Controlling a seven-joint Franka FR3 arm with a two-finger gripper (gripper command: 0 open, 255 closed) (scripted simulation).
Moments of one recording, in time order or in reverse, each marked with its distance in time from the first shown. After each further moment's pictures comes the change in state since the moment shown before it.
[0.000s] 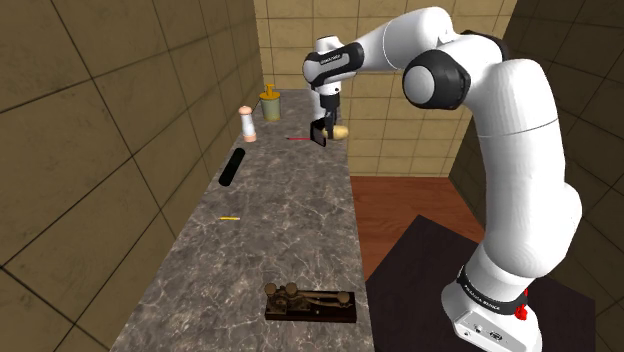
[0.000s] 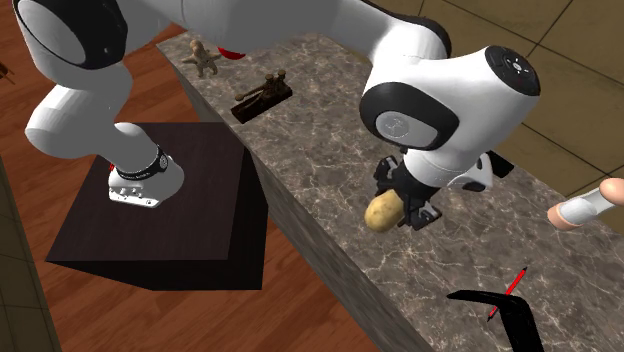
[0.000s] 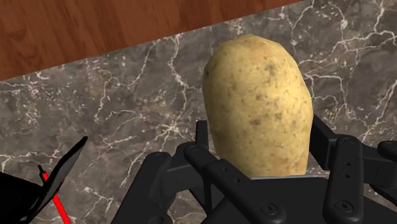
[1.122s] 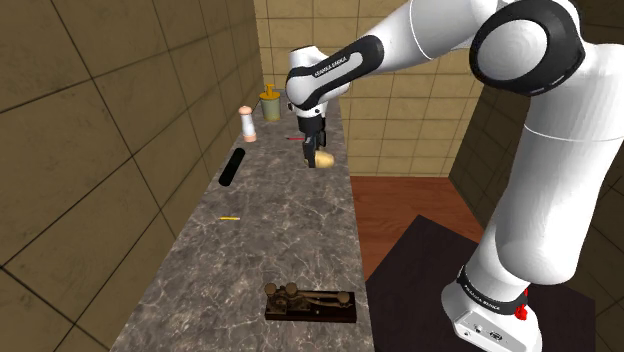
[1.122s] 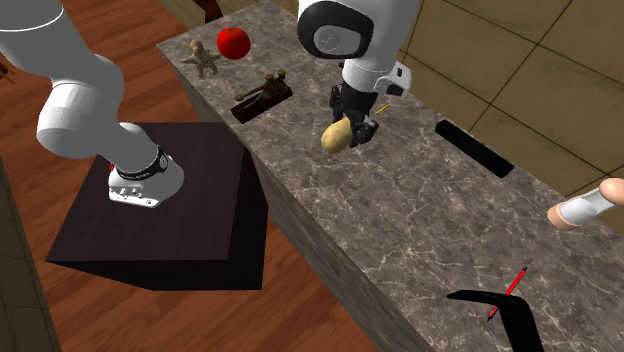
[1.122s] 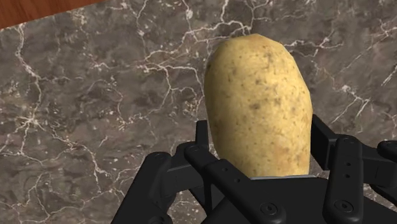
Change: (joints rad) arm 0.242 -0.367 0.090 -0.527 -0.055 0.162 0.320
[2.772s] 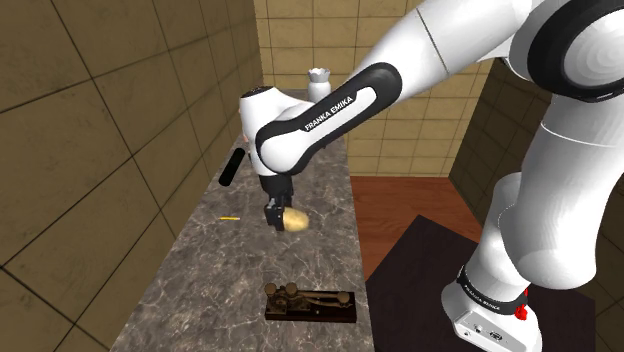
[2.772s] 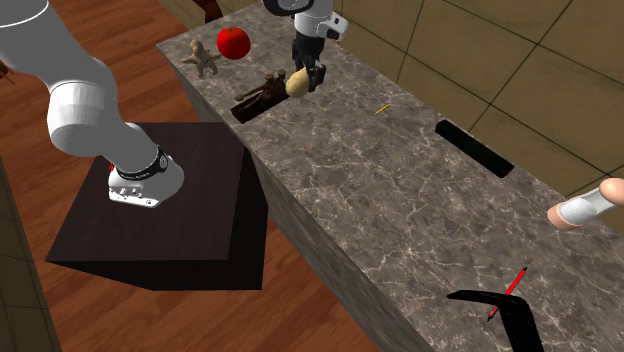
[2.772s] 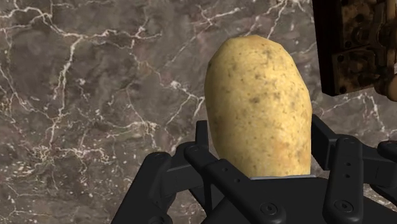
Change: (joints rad) arm 0.242 -0.096 0.209 -0.227 0.028 0.141 0.433
